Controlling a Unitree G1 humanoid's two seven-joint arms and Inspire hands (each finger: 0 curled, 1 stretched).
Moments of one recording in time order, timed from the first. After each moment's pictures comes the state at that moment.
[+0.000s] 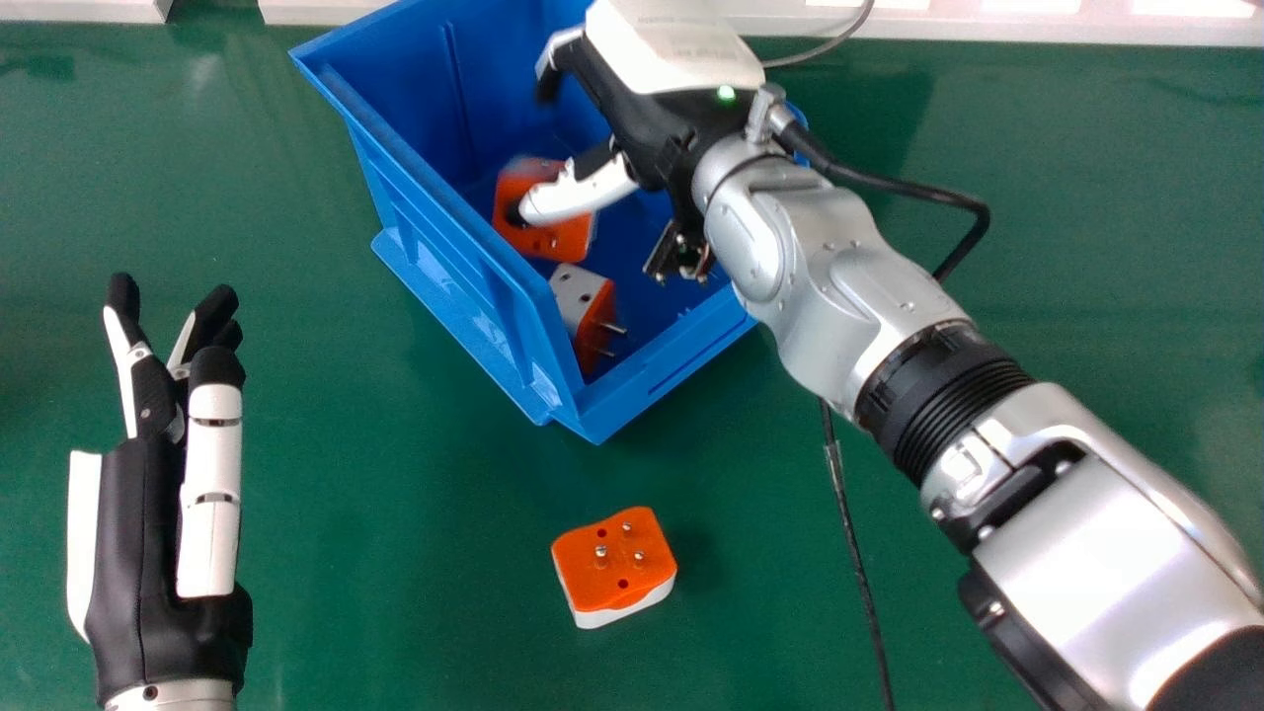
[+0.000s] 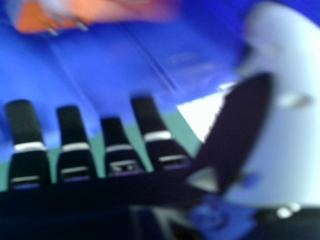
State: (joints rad) left arm 0.36 0.04 0.21 -0.12 -0.09 -0.43 -0.05; right arm -1.10 -0.04 0.52 0.93 -0.71 0.09 -0.06
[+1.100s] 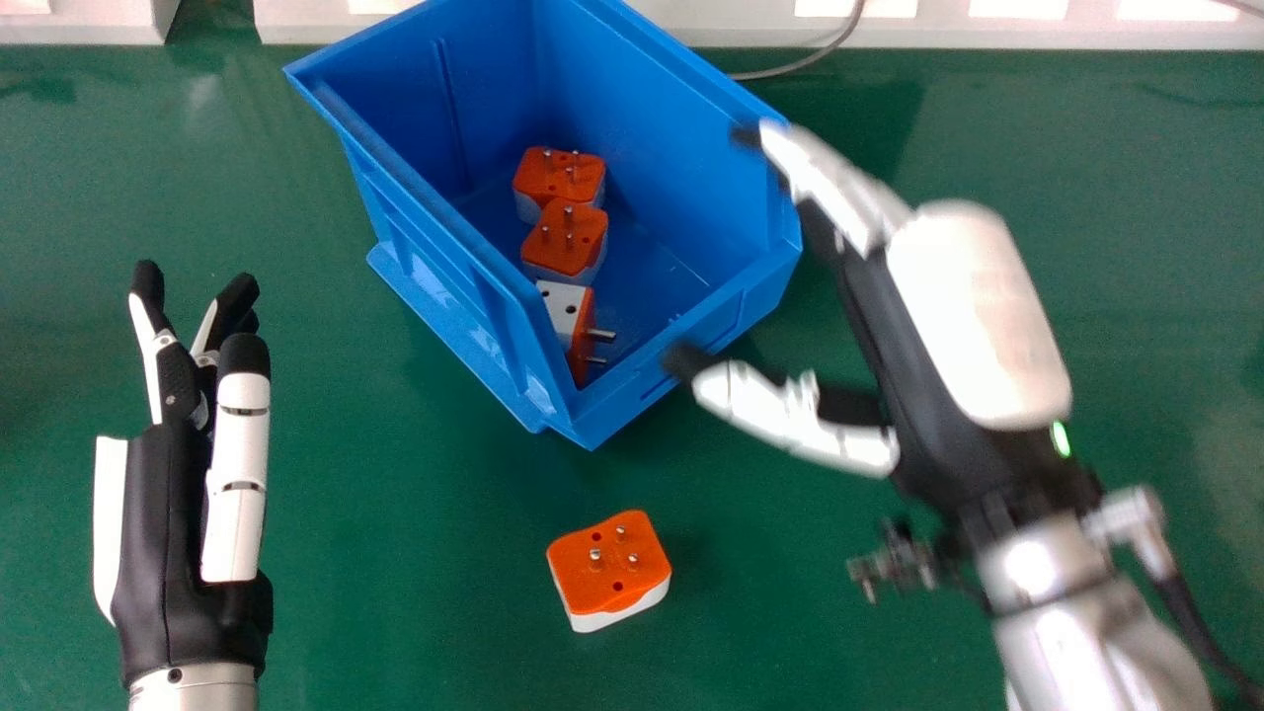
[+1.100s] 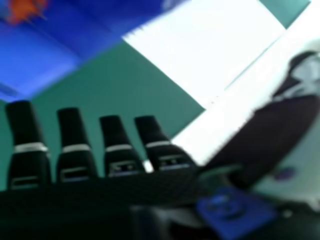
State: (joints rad) left arm 0.34 0.03 0.19 -0.10 -0.08 -0.43 -0.04; right arm 0.20 -0.38 0.28 -0.33 -0.72 -0.16 -0.22
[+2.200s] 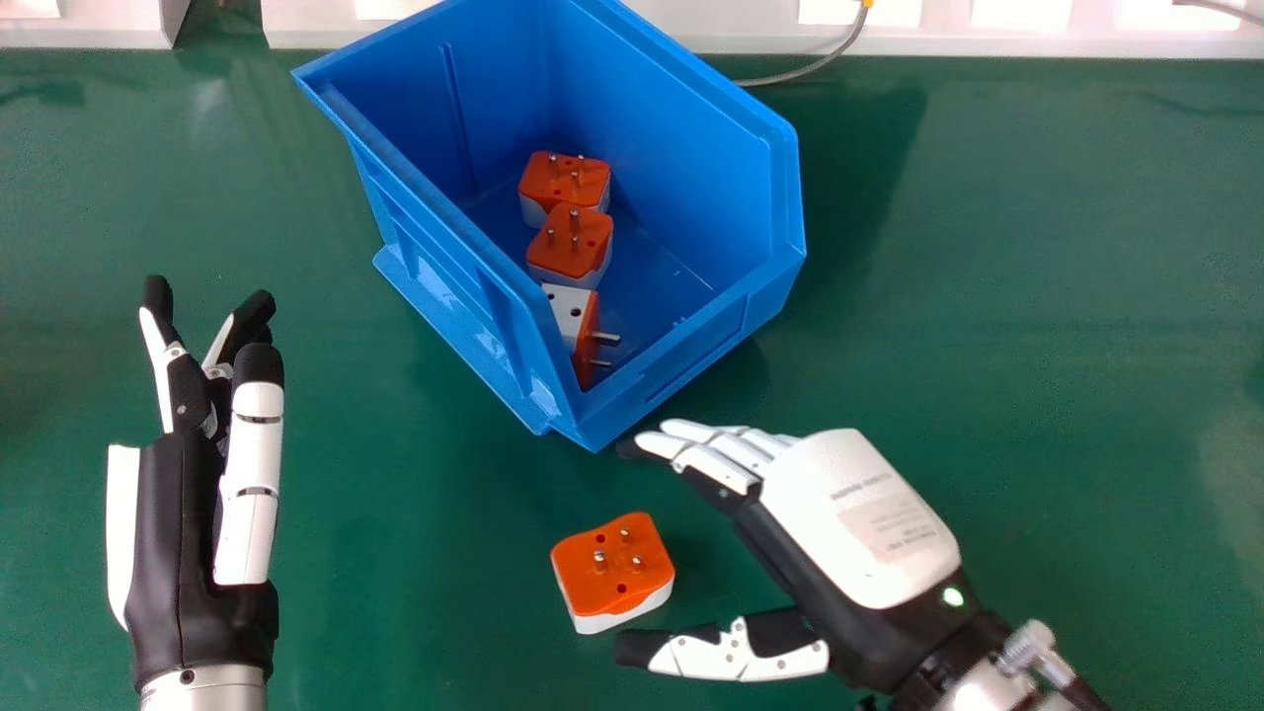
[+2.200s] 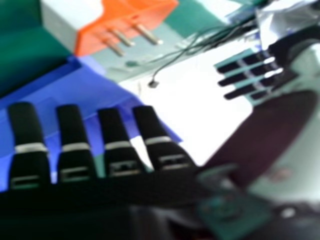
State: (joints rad) left arm 0.32 0.03 0.19 -0.05 -0.05 -0.44 -0.02; right arm 0.08 -0.42 0.40 0.03 -0.88 -0.40 -0.21
